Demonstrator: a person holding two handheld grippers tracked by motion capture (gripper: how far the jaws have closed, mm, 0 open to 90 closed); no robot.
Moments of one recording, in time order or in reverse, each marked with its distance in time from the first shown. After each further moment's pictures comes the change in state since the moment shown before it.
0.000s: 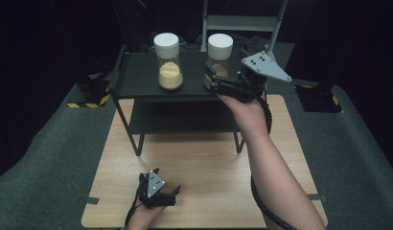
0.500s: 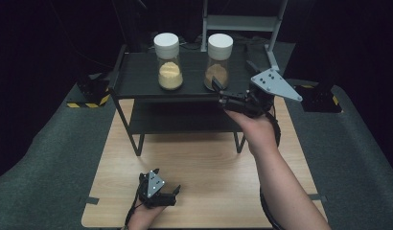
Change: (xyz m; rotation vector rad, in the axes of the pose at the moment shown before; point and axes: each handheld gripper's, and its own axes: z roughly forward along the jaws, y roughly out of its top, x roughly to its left) left arm 0.000 0.000 0.000 0.000 0.001 -0.001; right arm -0.003 -0.018 -0.037 -0.028 0.029 -0.031
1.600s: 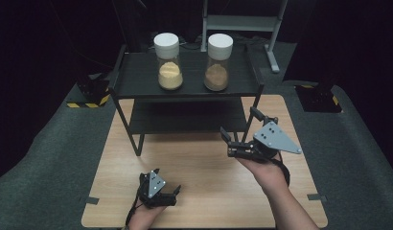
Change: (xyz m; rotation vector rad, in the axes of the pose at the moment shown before) left arm -0.002 0.001 0.001 0.008 0.008 0.010; right arm 0.007 -0.067 -0.070 0.115 0.042 -0.125
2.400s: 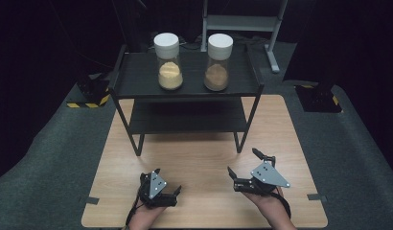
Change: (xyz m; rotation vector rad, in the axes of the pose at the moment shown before) left arm -0.002 0.000 0.001 -0.002 -0.002 0.025; right arm 0.016 -0.098 -0.039 0.217 -0.005 -0.028
